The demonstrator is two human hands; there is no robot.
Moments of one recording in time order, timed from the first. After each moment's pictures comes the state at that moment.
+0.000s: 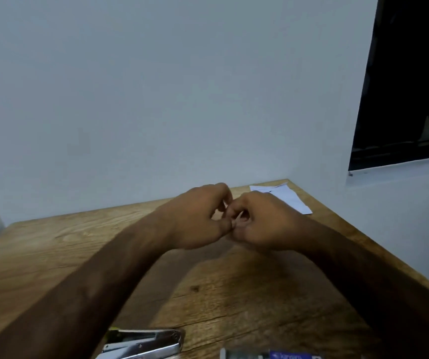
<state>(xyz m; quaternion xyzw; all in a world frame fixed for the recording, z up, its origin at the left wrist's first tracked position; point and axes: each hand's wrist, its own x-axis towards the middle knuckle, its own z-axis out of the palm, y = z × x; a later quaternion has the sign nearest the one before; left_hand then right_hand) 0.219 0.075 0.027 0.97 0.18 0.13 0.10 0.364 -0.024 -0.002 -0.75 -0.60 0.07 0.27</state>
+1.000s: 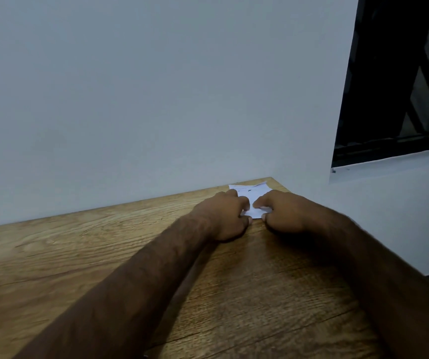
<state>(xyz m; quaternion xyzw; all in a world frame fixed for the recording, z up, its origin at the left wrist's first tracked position) 0.334 0.093 -0.022 0.98 0.19 0.04 0.05 0.464 -0.020 -0.028 -0.84 -0.52 0.07 0.14</state>
